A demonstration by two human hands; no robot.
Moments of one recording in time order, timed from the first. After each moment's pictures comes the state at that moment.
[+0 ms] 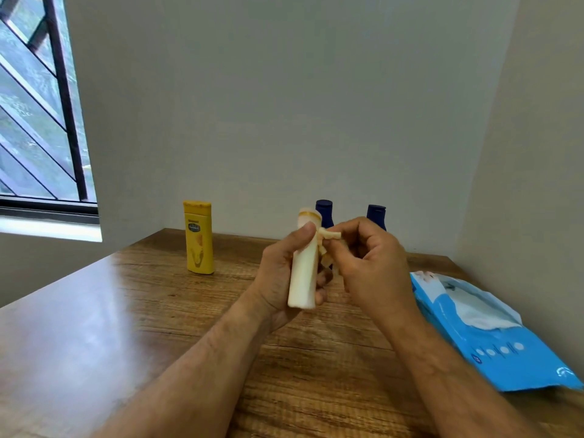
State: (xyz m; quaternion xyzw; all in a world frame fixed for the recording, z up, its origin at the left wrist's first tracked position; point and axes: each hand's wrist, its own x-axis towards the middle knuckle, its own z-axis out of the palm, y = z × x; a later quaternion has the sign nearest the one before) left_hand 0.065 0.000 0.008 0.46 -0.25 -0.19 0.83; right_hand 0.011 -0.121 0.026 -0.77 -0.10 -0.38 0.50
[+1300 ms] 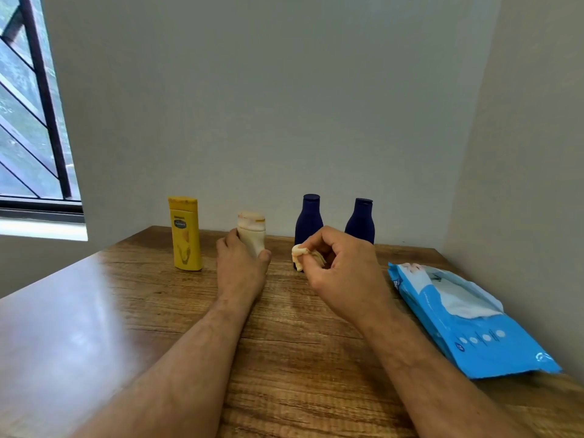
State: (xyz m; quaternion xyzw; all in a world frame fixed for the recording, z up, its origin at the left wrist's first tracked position) left_hand 0.130 0.011 -0.025 0.85 -0.01 0.24 0.47; right_hand 0.023 -0.127 0.010 -0.87 -0.11 -0.35 0.34
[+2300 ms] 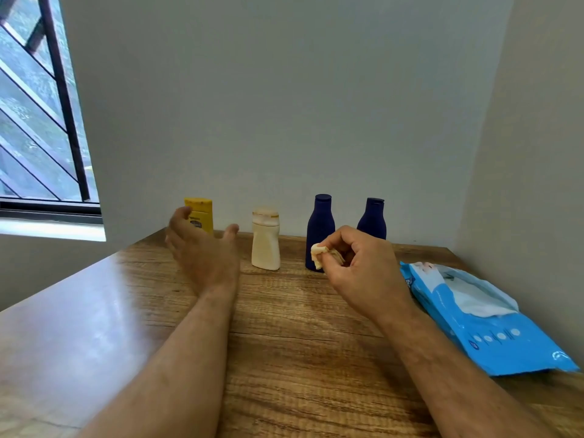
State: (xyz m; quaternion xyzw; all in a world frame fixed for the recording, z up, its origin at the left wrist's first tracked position) left_hand 0.131 0.058 -0.008 0.71 0.07 0.47 0.52; right_hand 0.020 -0.131 0.012 -0.87 -0.10 -0.34 0.34
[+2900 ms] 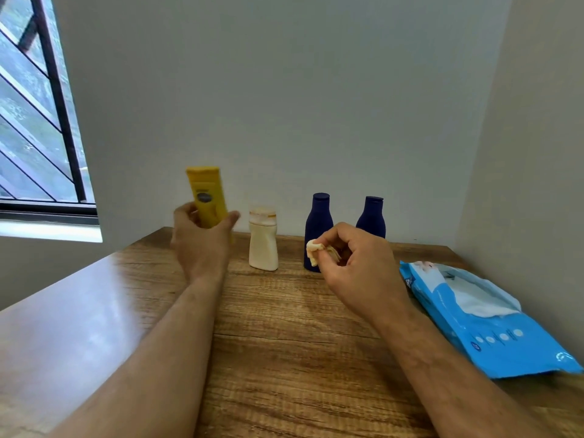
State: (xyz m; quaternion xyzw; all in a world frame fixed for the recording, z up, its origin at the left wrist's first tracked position) left_hand 0.134 0.065 0.006 0.68 0.04 0.37 0.63; right_hand 0.022 -0.129 0.010 -0.86 -0.11 -0.37 0.34
